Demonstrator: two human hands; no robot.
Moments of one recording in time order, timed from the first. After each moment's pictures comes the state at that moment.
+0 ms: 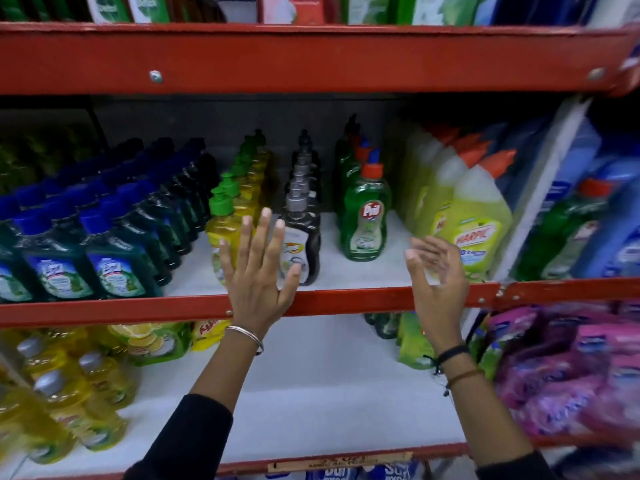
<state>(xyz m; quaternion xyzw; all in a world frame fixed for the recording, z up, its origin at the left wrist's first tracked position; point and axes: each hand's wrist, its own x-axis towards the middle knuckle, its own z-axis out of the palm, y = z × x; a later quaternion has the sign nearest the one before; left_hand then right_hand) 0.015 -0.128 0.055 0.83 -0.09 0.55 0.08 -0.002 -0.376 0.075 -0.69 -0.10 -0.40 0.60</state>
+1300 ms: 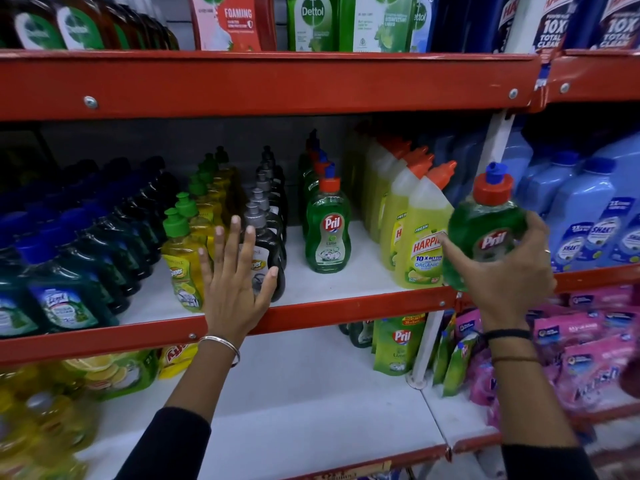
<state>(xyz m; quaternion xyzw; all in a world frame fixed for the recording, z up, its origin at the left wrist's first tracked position) 0.034 -0.145 0.062 0.86 -0.08 0.49 0.11 -0.018 -0.475 0.129 -0.76 0.14 -0.56 0.30</state>
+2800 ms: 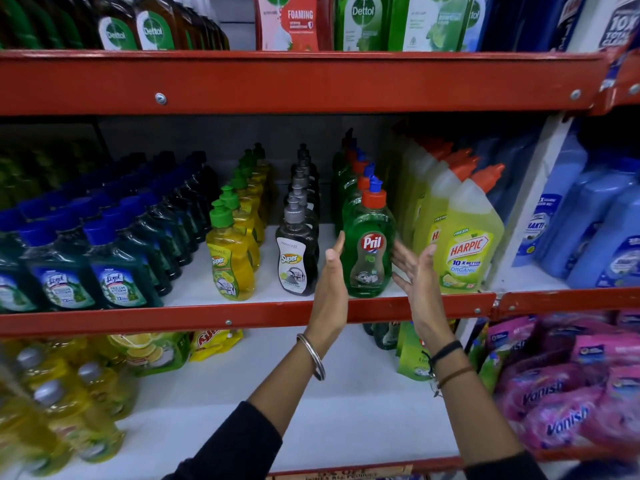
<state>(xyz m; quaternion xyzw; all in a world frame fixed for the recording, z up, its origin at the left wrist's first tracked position) 0.003 -0.235 0.077 0.71 -0.10 0.11 0.69 0.009 -0.368 0.092 -0.68 -0.08 -0.13 0.71</state>
